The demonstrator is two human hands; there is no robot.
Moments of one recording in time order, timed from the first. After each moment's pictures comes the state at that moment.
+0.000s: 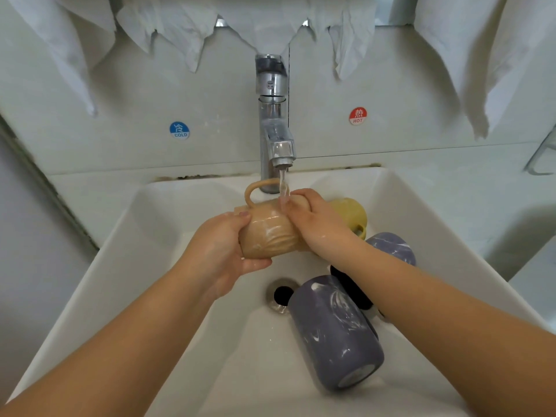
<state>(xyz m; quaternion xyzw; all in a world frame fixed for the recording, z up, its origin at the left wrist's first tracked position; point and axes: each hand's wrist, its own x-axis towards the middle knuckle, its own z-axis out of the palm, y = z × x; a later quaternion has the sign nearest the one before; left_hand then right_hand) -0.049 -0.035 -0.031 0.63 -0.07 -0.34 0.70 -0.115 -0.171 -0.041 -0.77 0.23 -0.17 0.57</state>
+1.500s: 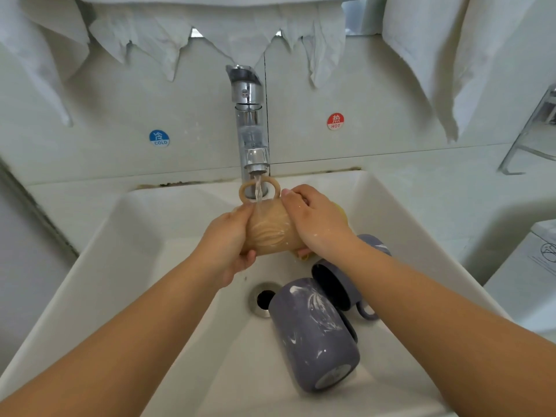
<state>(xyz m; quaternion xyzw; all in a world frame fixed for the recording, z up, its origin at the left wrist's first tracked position) -0.052 -0.073 -0.035 0.67 -0.06 -0.32 0.67 -0.136 -0.183 -0.021 -0.81 0.26 -0.19 0.48</state>
